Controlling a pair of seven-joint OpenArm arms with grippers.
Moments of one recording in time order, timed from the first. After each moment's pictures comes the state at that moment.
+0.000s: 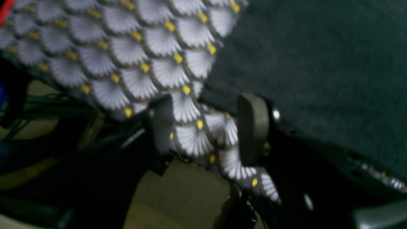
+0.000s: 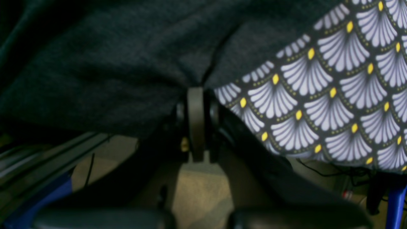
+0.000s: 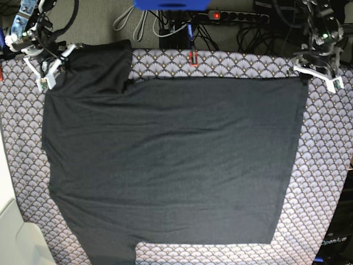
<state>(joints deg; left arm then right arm) 25.7 -9.0 -30.6 99.1 -20.0 -4.5 35.7 -23.9 5.6 33.4 101.5 14.0 39.1 -54.4</state>
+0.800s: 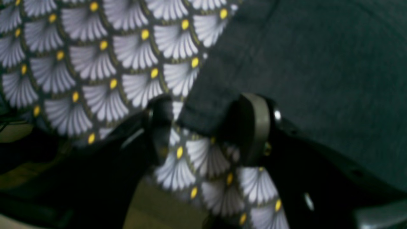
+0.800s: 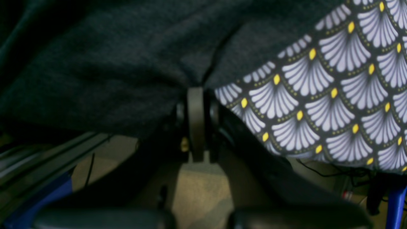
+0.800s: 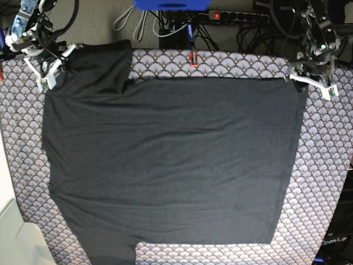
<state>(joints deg) 18.5 -8.4 -30.7 90.7 -19.6 -7.5 35.6 -23.9 5.6 33.3 101.5 14.0 39.1 -54.4</state>
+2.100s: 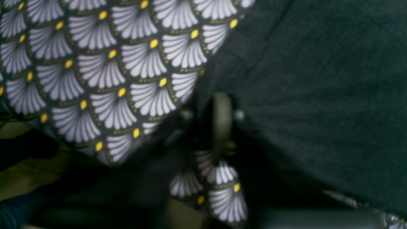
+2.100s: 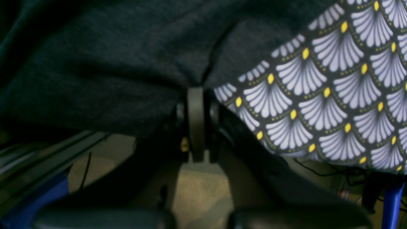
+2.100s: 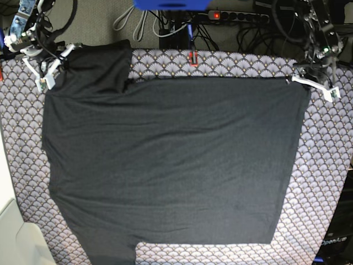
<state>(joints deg) 18.0 -9.1 -30.9 89.0 -20.0 -7.5 37.9 -24.1 6.2 33.2 101.5 14.0 39.1 -54.2</state>
